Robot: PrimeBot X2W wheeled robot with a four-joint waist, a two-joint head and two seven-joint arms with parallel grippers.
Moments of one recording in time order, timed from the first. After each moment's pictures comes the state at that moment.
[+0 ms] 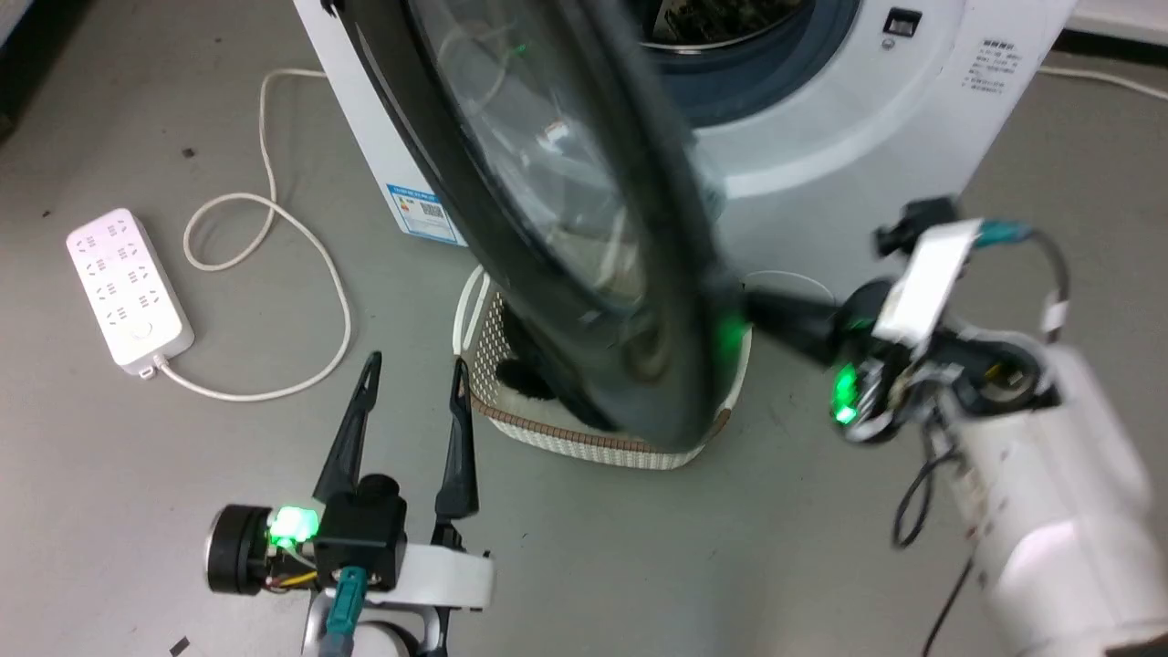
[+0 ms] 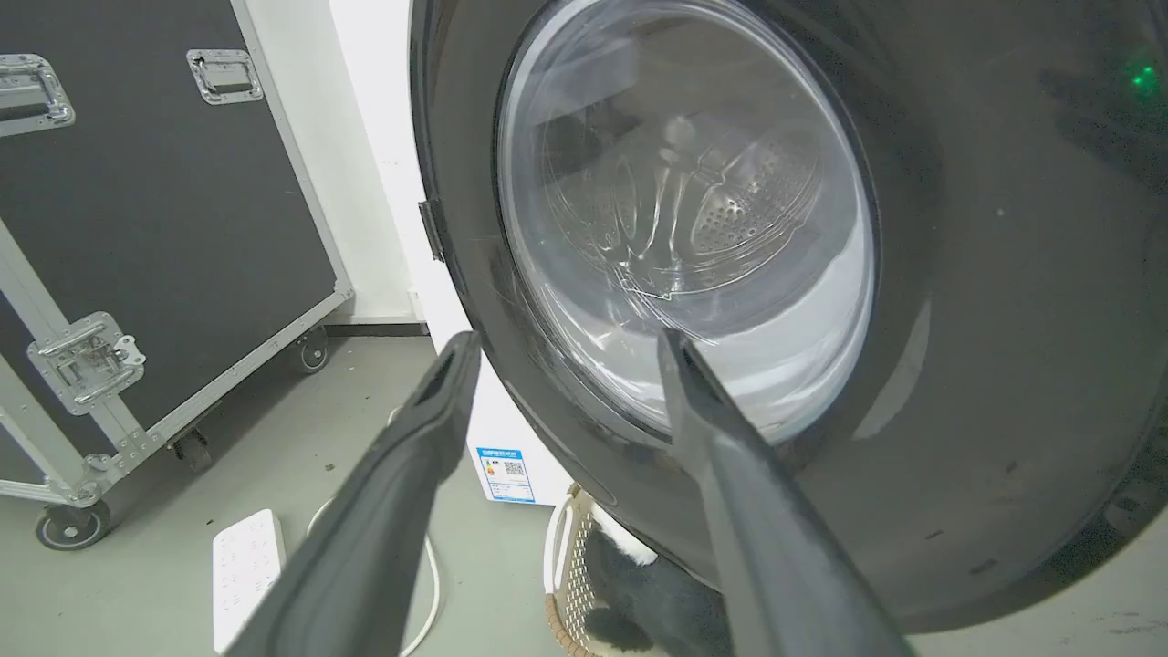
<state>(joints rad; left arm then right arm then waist) -0.14 0.12 -0.27 -0.01 -0.02 0.23 -0.26 -0.80 -0.06 0.02 0.75 1.48 0.13 0.95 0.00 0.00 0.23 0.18</state>
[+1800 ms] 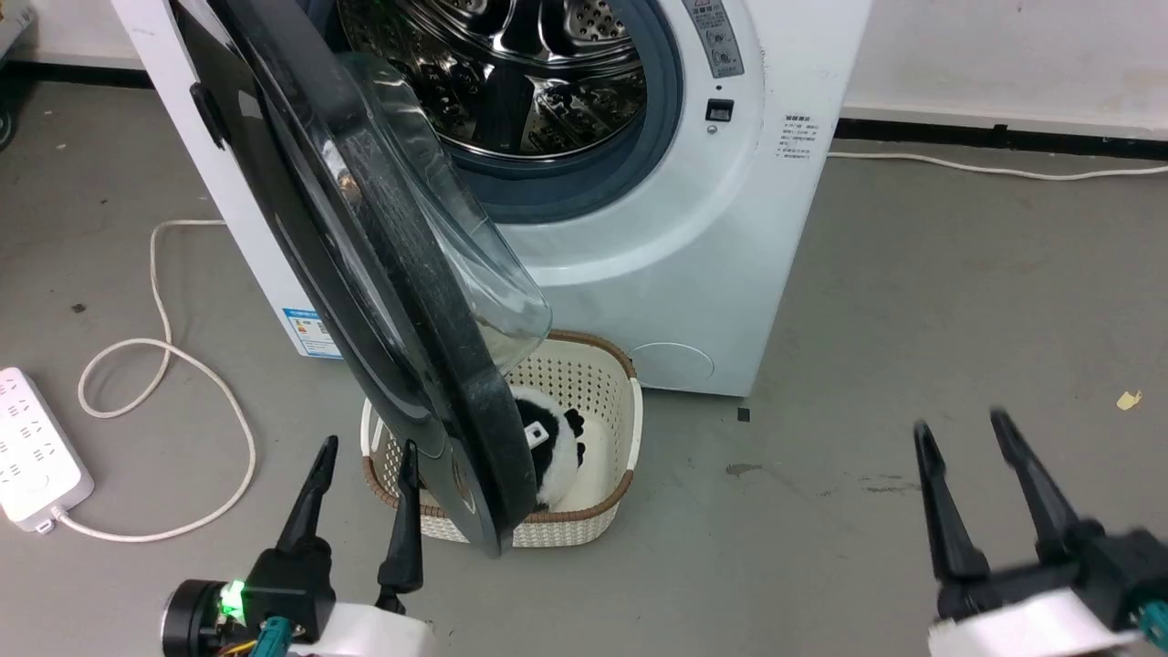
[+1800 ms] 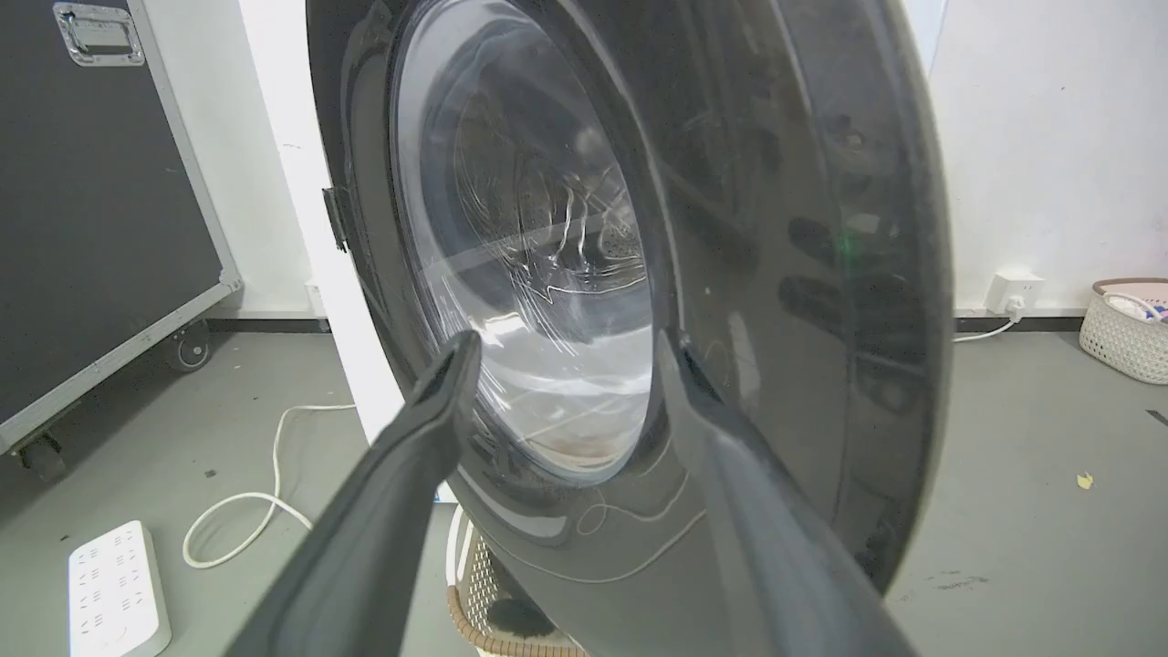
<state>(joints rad) 0.01 0.10 -0.10 0.02 -0.07 0.05 -0.26 0.00 -0.06 -0.05 -0.03 0.06 0.13 -0.26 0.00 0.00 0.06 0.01</state>
